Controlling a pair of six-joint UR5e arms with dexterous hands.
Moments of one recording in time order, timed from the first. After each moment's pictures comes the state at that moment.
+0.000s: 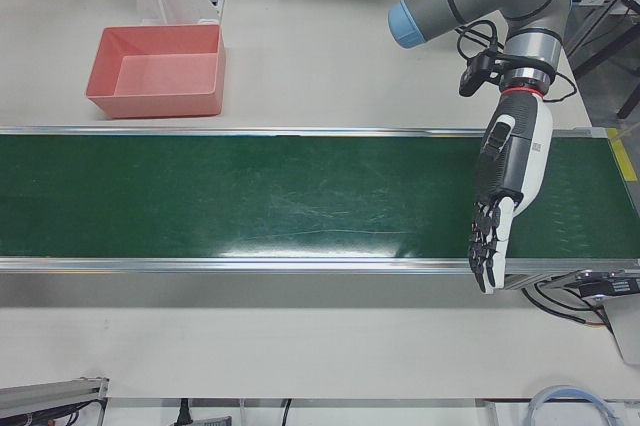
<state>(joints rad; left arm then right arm) -1.43 -1.75 -1.74 0.31 1.79 -0.01 1.19 -1.54 1.62 -3.10 -1.23 -0.45</state>
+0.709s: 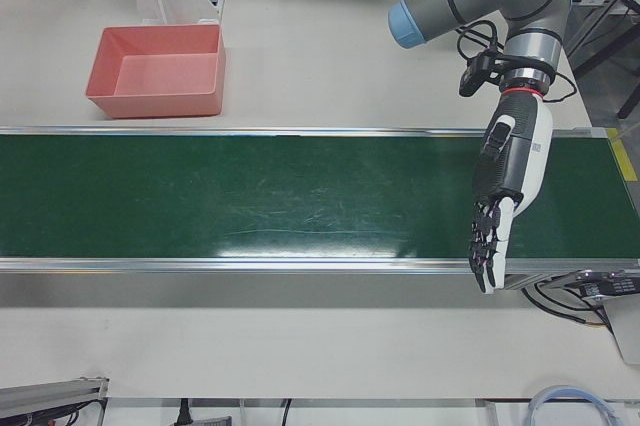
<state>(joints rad) -1.43 -1.75 -1.74 0.31 1.79 -0.01 1.18 -1.53 1.63 -3.10 -1.23 -0.45</state>
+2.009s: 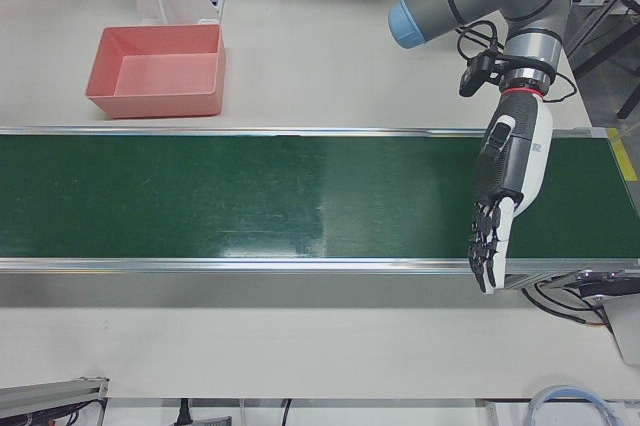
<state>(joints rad) -1.43 -1.75 -1.74 0.31 1.79 -0.01 1.13 -1.58 1.67 -3.10 -1.26 -0.43</state>
